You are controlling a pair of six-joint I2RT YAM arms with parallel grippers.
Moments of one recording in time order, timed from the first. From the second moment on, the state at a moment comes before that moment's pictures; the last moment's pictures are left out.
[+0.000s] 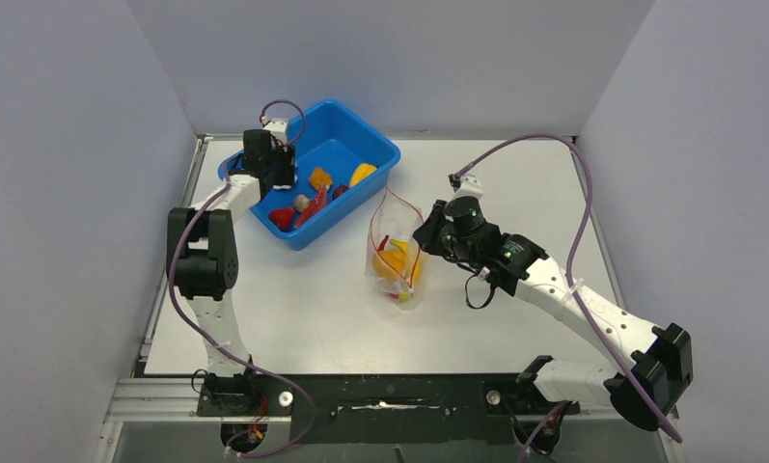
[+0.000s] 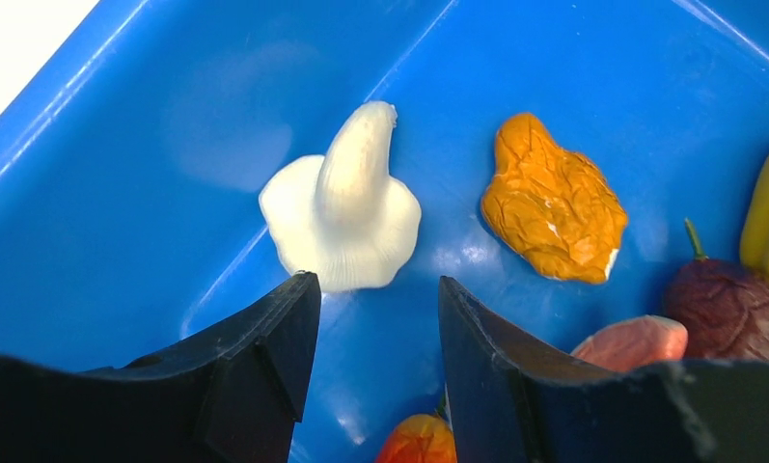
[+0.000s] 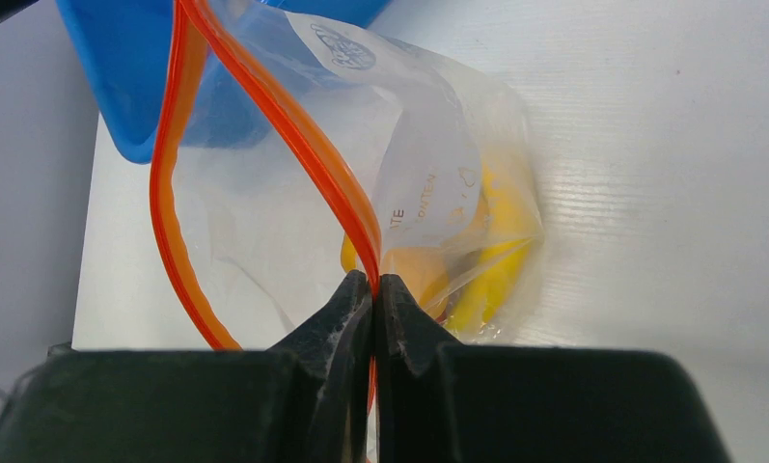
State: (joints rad) left arm -0.07 2.02 1.48 -0.07 0.01 0.03; right arm 0.72 1.20 1.03 -0.41 0.19 0.72
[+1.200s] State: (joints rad) left arm -0.04 2.28 1.72 -0.05 0.14 0.07; right arm 0.72 1.21 1.05 -0.45 0.22 0.73
